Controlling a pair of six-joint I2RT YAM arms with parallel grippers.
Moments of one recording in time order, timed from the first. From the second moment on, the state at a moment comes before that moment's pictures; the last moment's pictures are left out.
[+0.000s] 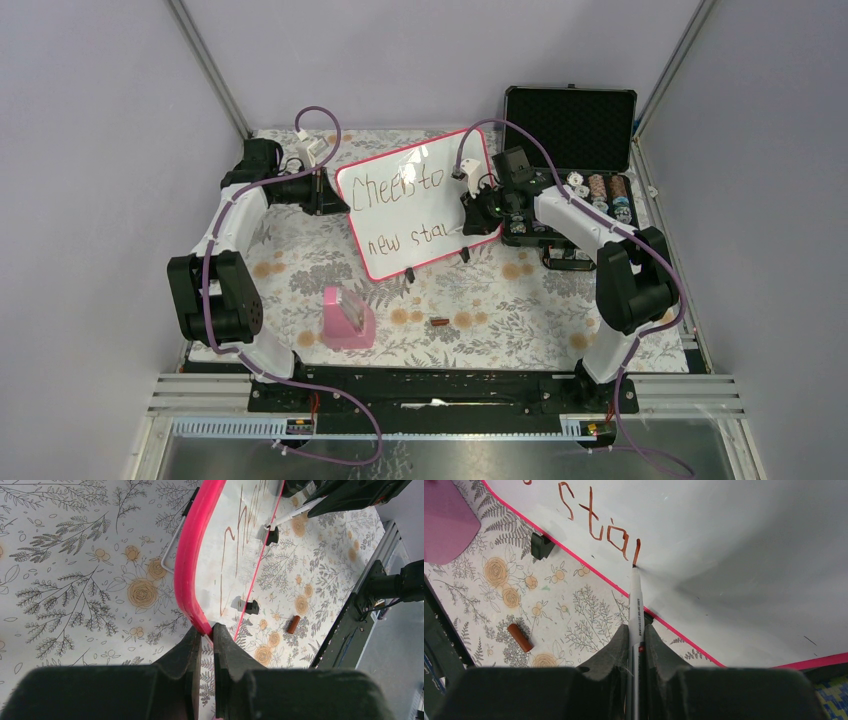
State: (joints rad) left arm 0.09 1.62 1.31 -0.68 0.96 0.30; right arm 0.43 1.76 1.33 -0.53 -0.54 -0.34
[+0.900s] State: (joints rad) left arm 0.09 1.62 1.31 -0.68 0.96 0.30; right arm 0.43 1.77 1.36 -0.53 -0.53 -0.32
